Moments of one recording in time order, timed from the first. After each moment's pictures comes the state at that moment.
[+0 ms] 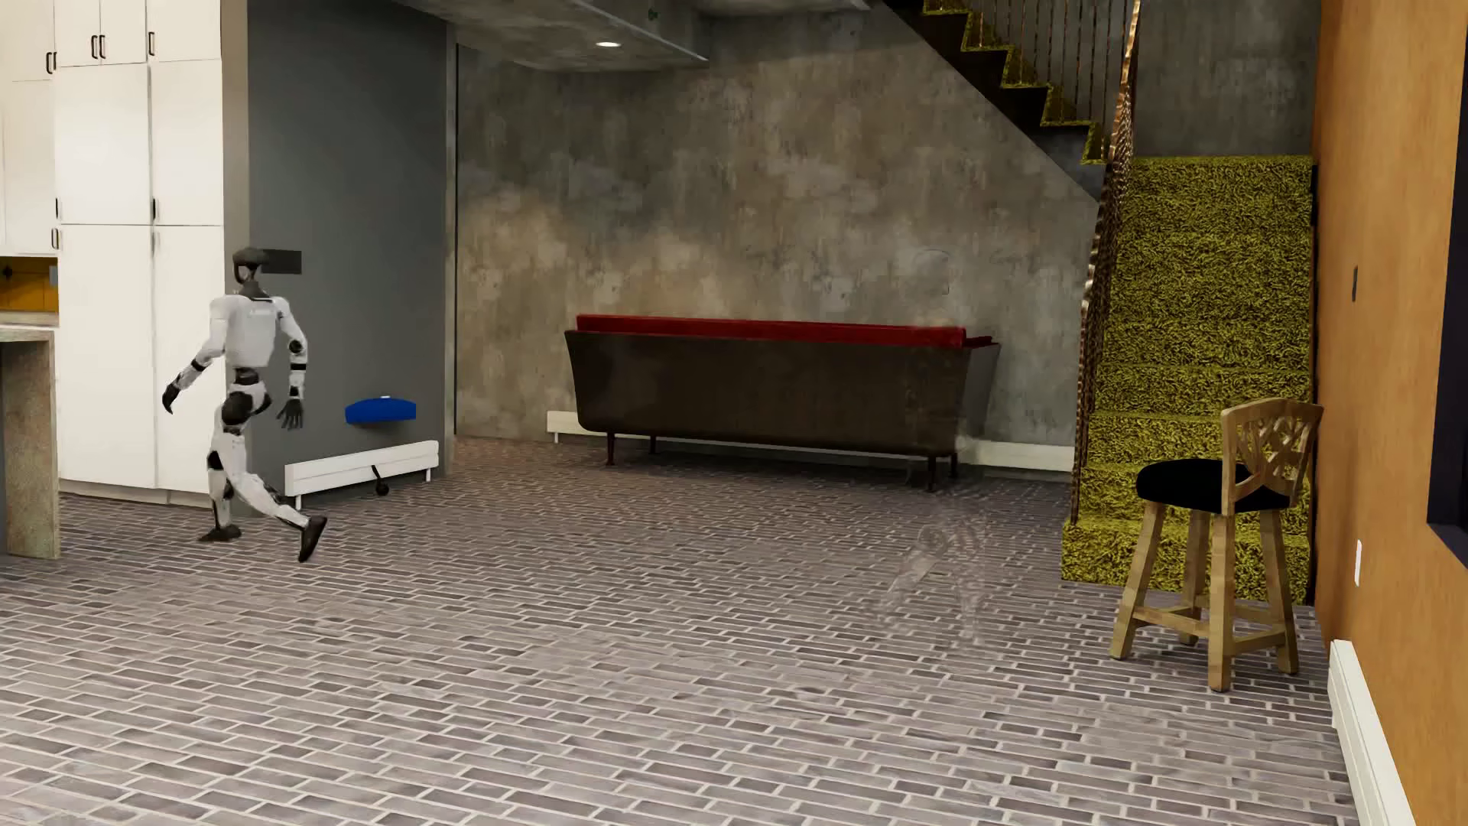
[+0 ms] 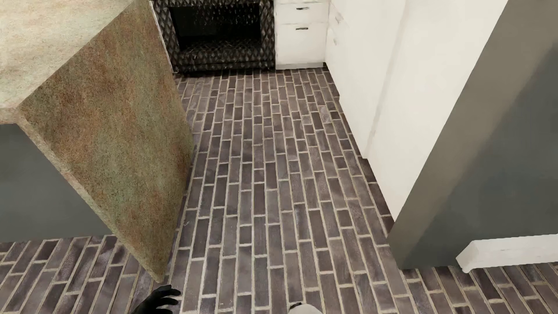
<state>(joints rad) 0.29 -0.57 -0.31 0.19 0.05 0.10 0.00 0.00 0.00 0.80 0.58 0.24 0.50 0.06 0.22 0.37 -0.33 0.00 0.00 -0.21 0.62 0.52 0.94 0.00 0.00 0.00 0.00 0.00 0.00</state>
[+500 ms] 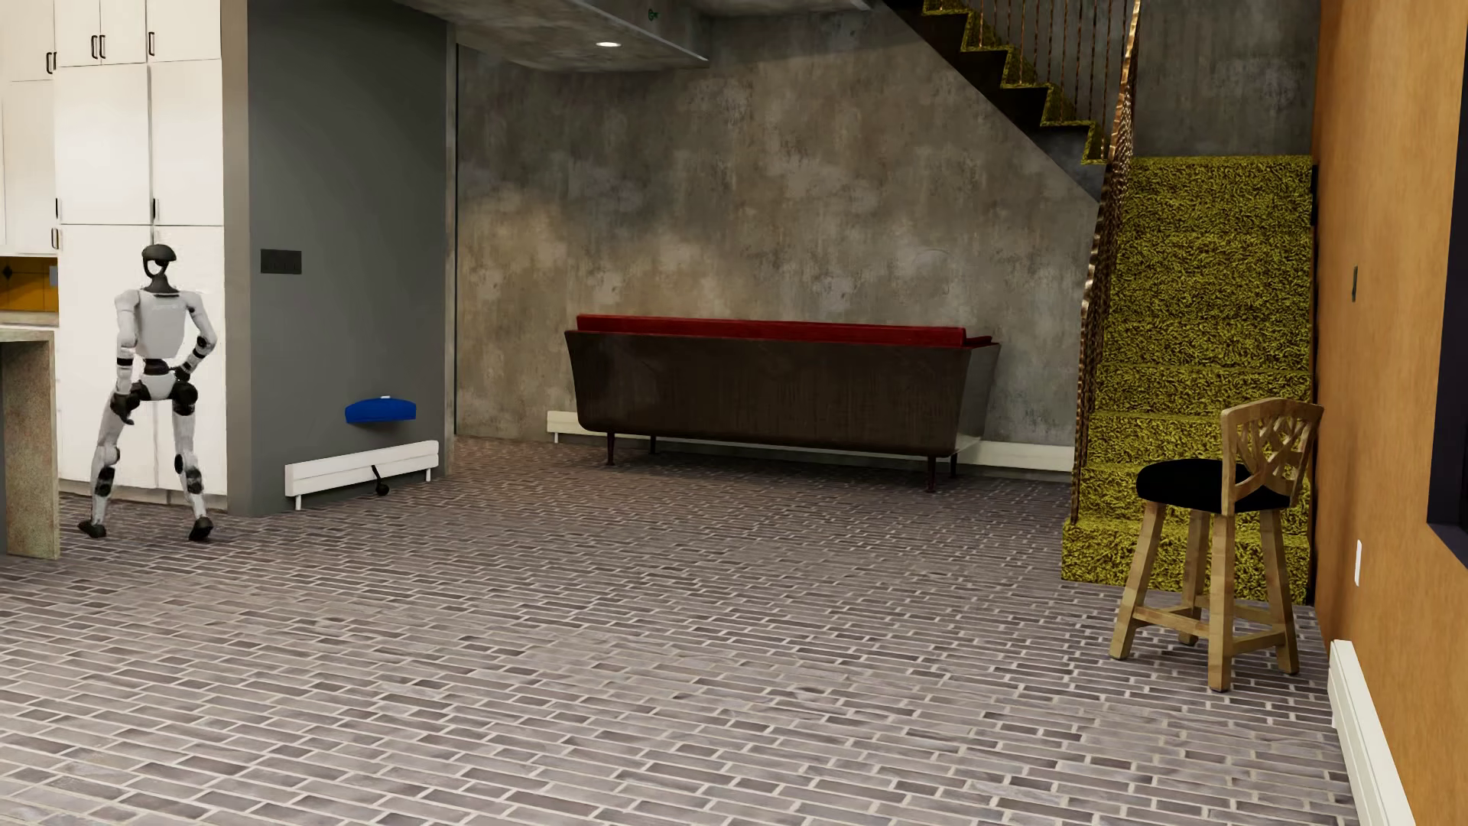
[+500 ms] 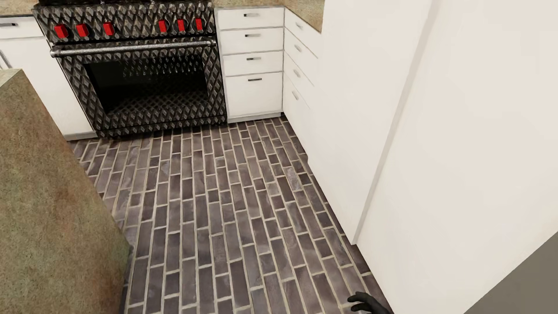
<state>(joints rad) -0.35 0.21 0.27 0.26 0.07 0.09 0.00 0.00 0.00 0.53 0.70 0.61 0.29 -0.16 -0.28 0.31 -0.39 0.00 0.00 -0.50 0.30 0.90 0.43 0.00 0.00 0.00 0.00 0.00 0.00</state>
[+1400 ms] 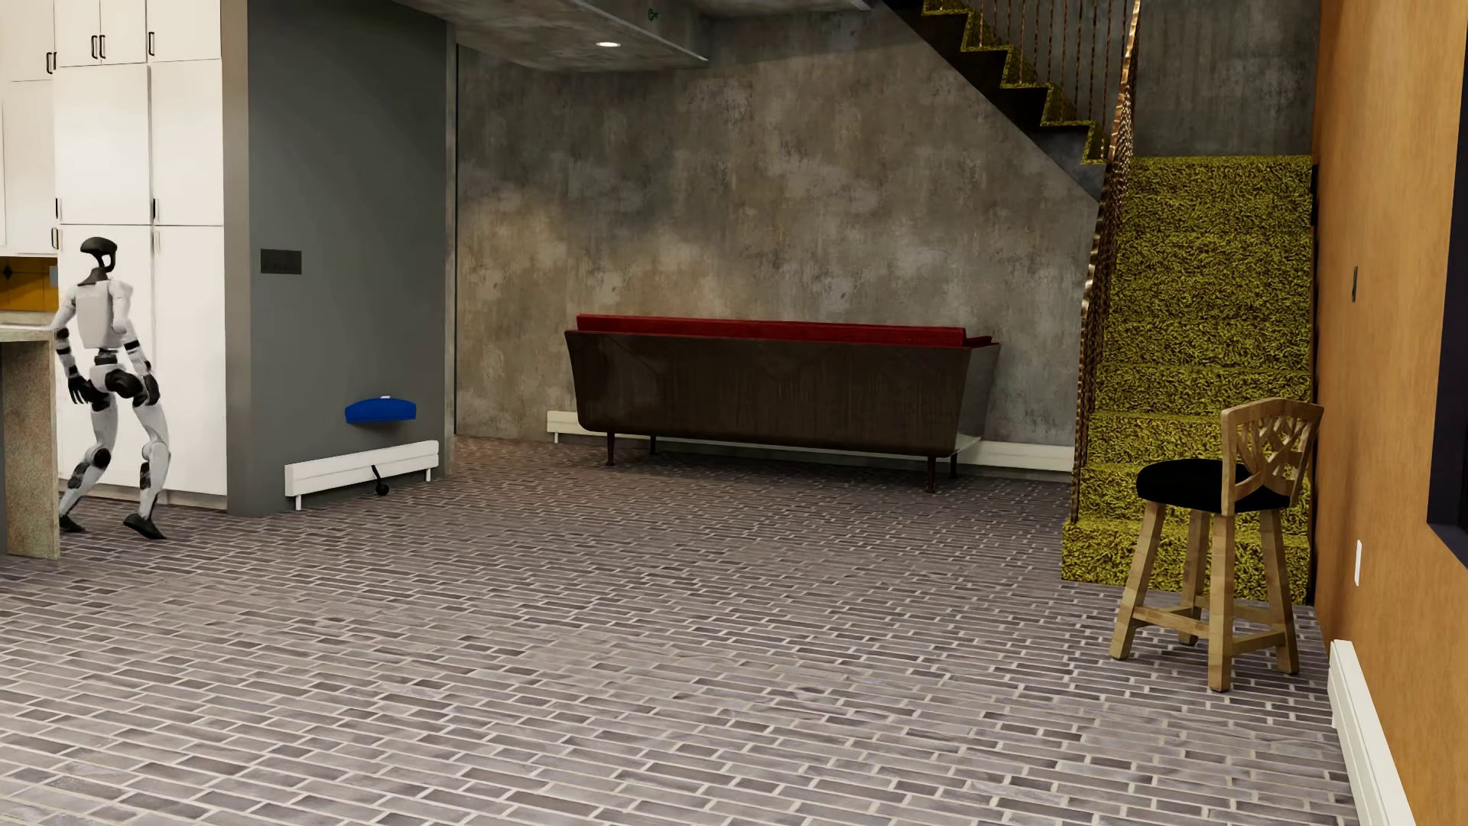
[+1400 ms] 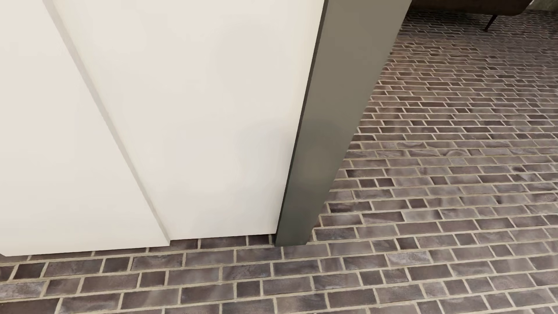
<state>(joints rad) -0.08 -0.24 0.03 0.27 -0.09 0.04 0.00 0.00 0.06 0.76 0.66 0.35 0.36 -0.31 0.24 0.45 -0.42 0.00 0.00 -0.16 0.36 0.73 0.80 0.00 0.00 0.00 0.00 0.00 0.00</state>
